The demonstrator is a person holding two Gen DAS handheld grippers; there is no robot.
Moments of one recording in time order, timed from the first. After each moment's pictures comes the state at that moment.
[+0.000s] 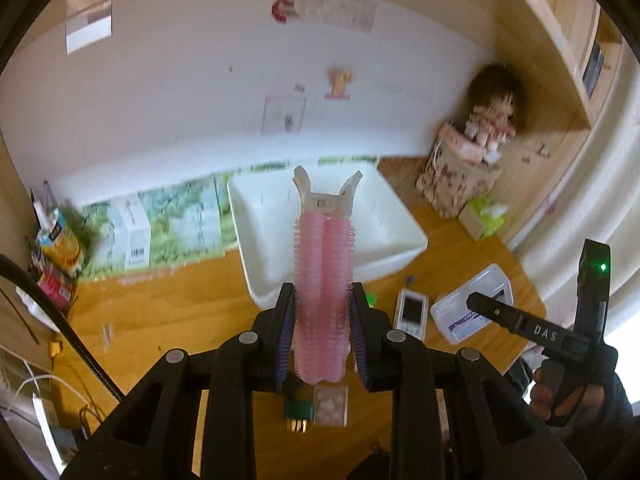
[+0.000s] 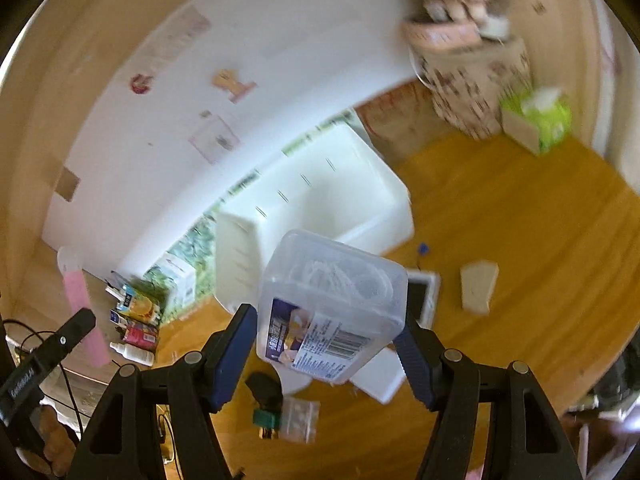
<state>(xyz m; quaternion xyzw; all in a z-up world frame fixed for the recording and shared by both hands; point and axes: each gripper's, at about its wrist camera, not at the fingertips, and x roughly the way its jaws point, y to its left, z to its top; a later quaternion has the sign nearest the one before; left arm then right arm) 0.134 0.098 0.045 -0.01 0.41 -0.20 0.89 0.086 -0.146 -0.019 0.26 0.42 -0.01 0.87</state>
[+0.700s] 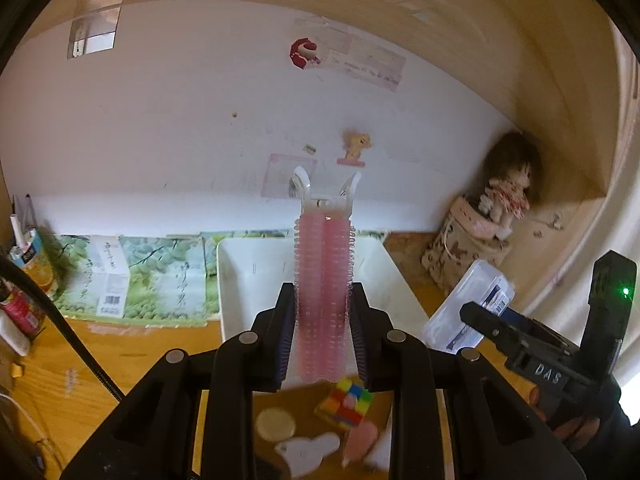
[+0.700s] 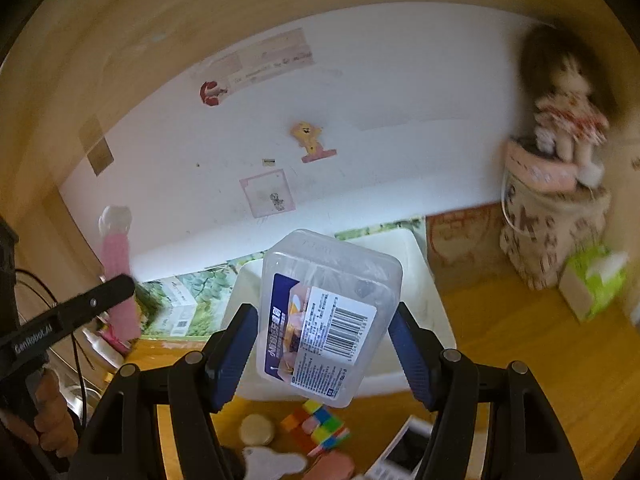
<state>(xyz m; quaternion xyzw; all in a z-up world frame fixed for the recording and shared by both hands) 0.193 0.091 0.024 -0.08 0.32 -0.18 0.93 0.169 -0.131 0.002 0.11 0.31 0.06 0.94</state>
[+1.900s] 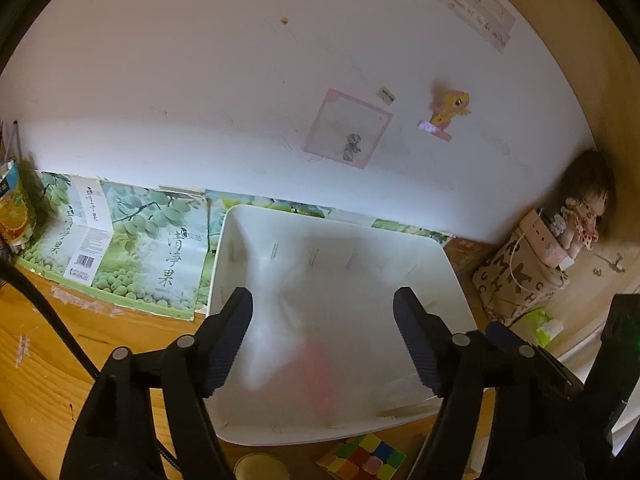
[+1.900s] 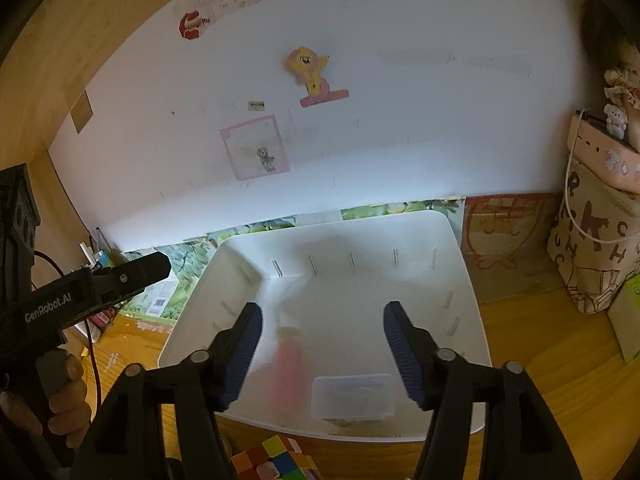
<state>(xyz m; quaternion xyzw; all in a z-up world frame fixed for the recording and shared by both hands) 0.271 0.081 -0.055 -0.14 0.36 -0.11 0.91 0.247 -0.138 -0.066 0.08 0.34 0.11 0.93</state>
